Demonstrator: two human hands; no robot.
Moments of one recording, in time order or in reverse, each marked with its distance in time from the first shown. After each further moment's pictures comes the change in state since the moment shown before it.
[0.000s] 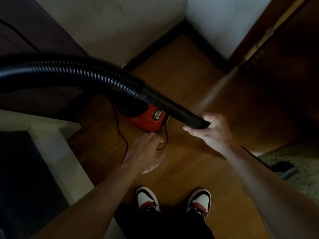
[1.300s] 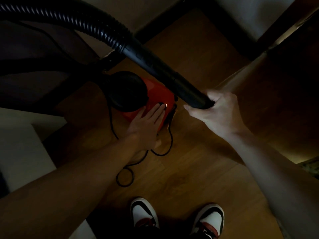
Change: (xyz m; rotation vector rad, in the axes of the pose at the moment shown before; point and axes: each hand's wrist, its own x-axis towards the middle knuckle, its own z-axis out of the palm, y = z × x) left_hand 0.137 -0.092 0.070 0.715 -0.214 0.056; right_hand 0.079 0.070 0.054 -0.173 0.126 -0.031
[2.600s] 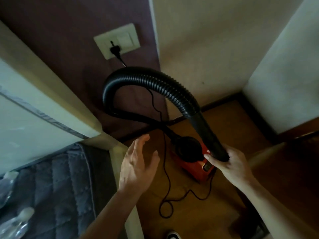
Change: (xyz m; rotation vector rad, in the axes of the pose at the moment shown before) left_hand -0.334 -0.164 -0.156 -1.014 1.009 -0.614; right_hand 0.009 -0.263 -0.007 0.100 -0.238 -0.094
